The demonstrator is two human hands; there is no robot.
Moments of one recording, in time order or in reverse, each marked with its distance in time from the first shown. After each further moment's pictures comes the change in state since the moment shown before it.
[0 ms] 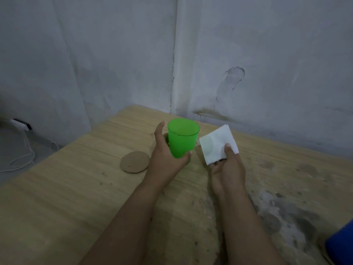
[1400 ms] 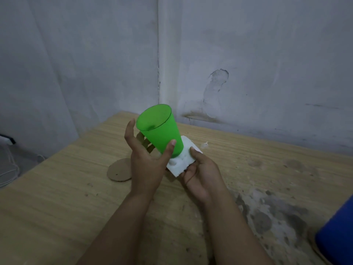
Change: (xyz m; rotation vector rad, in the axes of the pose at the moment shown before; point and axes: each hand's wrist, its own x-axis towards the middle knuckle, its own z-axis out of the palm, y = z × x) left_hand -0.002 0.010 0.002 -0.267 0.293 0.199; right_hand -0.009 0.015 -0.001 0.034 -0.431 0.408
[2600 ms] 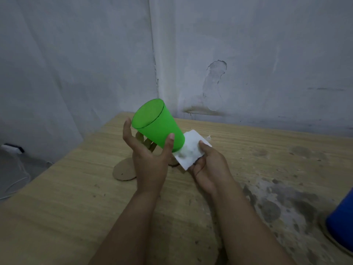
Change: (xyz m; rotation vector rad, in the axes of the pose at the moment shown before) left_hand 0.000 -0.001 -0.001 -0.014 0.043 0.010; right_hand 0.003 -0.003 -0.002 -0.019 0.135 -0.110
